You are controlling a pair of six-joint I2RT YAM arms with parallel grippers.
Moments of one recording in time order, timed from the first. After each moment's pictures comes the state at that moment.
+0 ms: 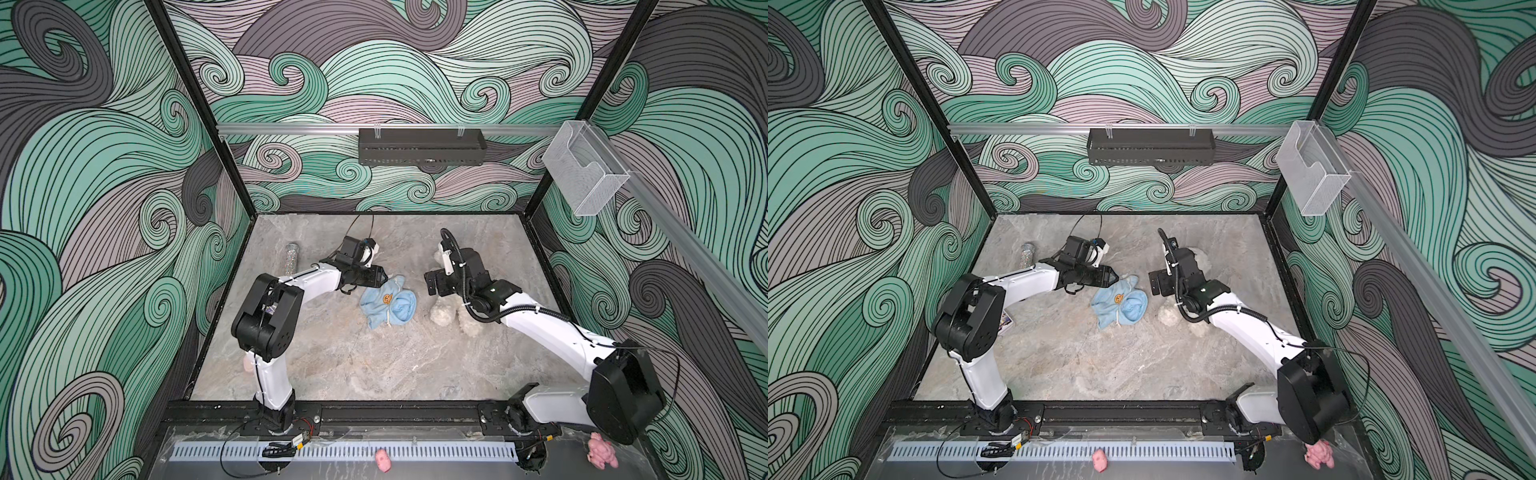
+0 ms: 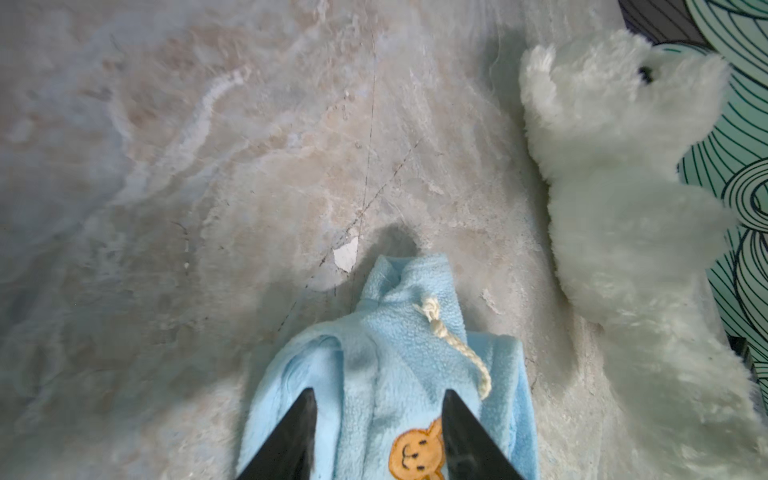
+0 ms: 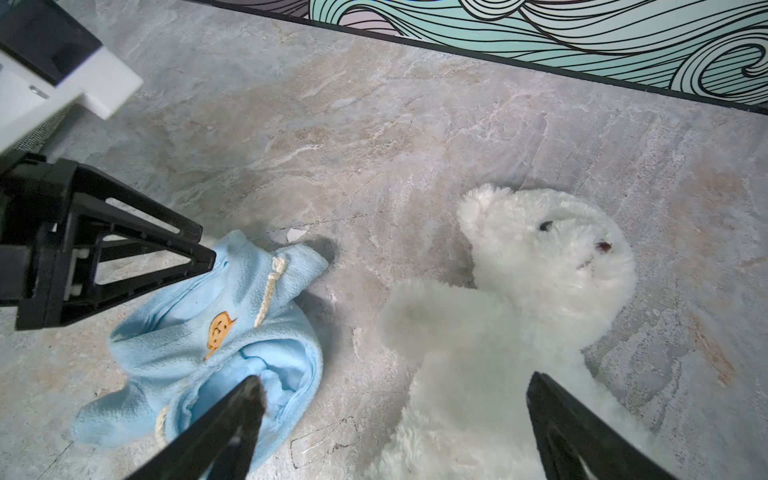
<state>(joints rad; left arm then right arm) -0.44 1.86 1.16 -0.20 0.38 -0.28 0.56 1.34 0.92 -0.28 0.19 0.14</state>
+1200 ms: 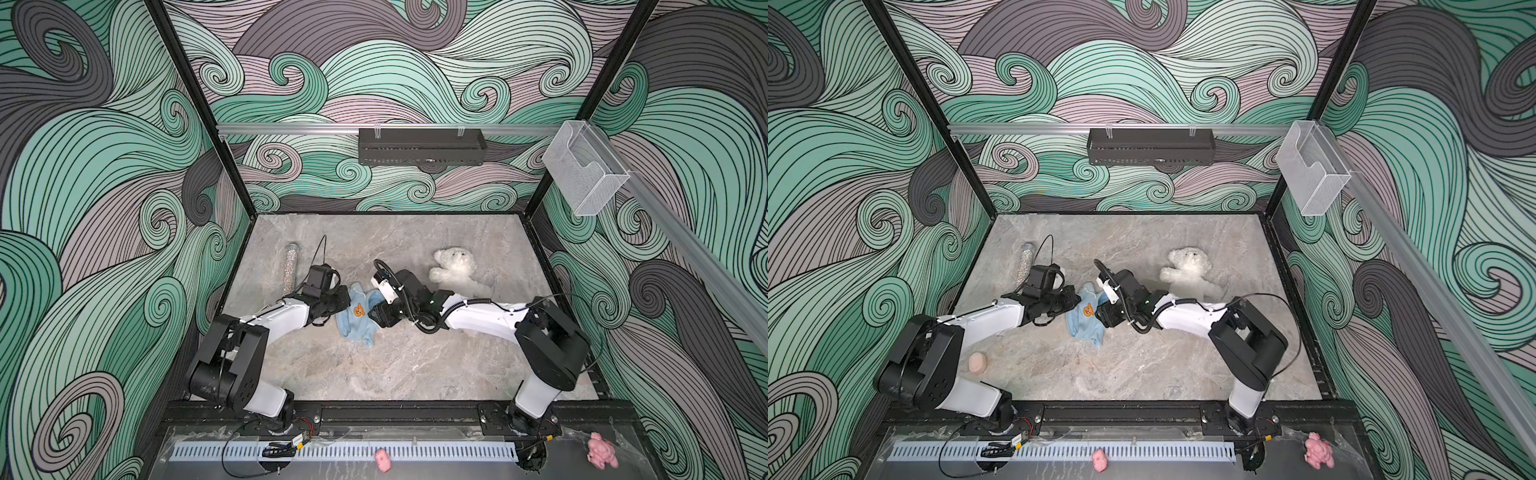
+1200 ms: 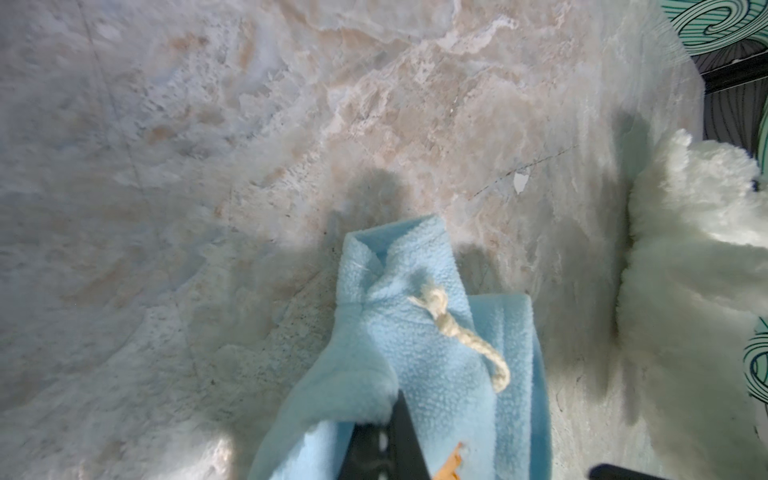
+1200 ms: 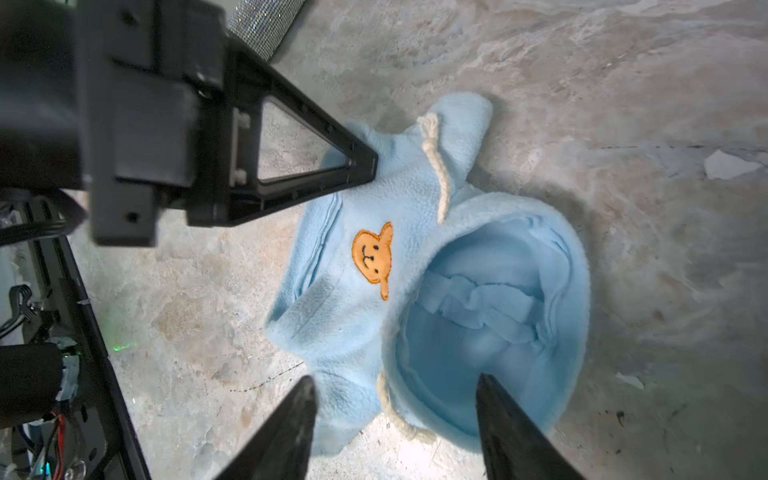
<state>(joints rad) -0.31 1.46 0.66 -0.08 0.23 -0.62 0.88 1.76 1.05 -0.10 -0.20 0.30</state>
